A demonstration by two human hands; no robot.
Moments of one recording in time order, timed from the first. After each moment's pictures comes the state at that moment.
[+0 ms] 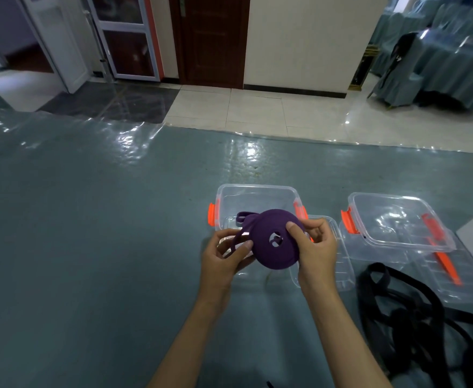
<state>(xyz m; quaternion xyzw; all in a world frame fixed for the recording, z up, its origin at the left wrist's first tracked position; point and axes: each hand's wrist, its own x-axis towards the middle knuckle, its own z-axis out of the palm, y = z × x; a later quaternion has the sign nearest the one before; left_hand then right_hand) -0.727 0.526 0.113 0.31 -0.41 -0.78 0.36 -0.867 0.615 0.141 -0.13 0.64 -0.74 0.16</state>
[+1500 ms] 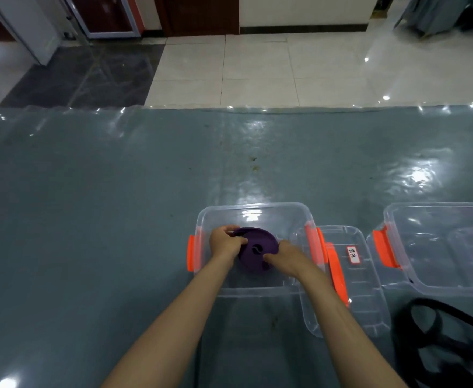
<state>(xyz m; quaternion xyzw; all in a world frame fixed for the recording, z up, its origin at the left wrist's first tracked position) -0.924 0.342 -0.036 0.59 -0.53 -0.59 0.12 -1.033 0.470 -0.004 -0.26 0.84 -0.16 0.45</state>
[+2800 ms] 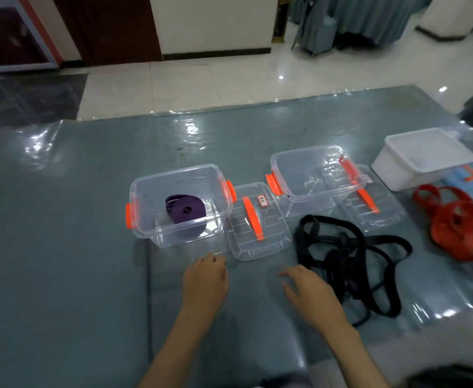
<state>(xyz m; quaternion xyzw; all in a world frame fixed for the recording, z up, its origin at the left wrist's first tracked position) -0.803 0.595 0.029 0.25 -0.96 -0.13 0.05 -0.922 0.816 0.050 -0.32 0.92 -0.18 0.15</state>
